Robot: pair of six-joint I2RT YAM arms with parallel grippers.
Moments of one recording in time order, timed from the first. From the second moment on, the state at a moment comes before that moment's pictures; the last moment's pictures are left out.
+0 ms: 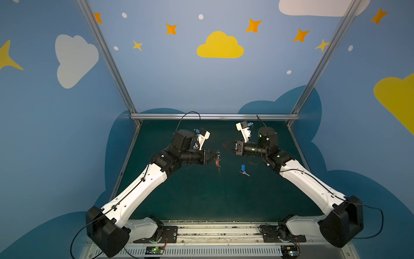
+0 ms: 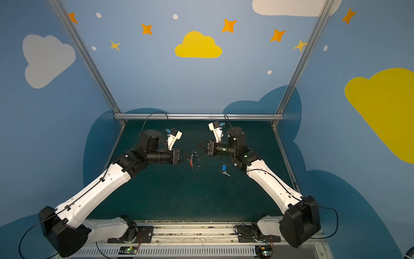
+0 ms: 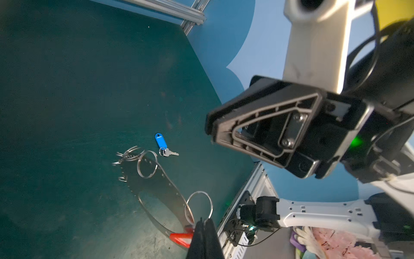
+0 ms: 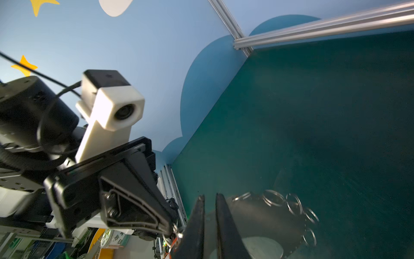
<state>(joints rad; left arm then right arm) -0.58 1.25 1.21 -0.52 0.52 -0.48 0.55 1.35 1.13 -0.11 -0.71 0.54</state>
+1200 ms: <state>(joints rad) -0.62 1.10 0.94 -0.18 0.35 -0.61 0.71 1.30 1.05 -0.29 -0.75 0.40</state>
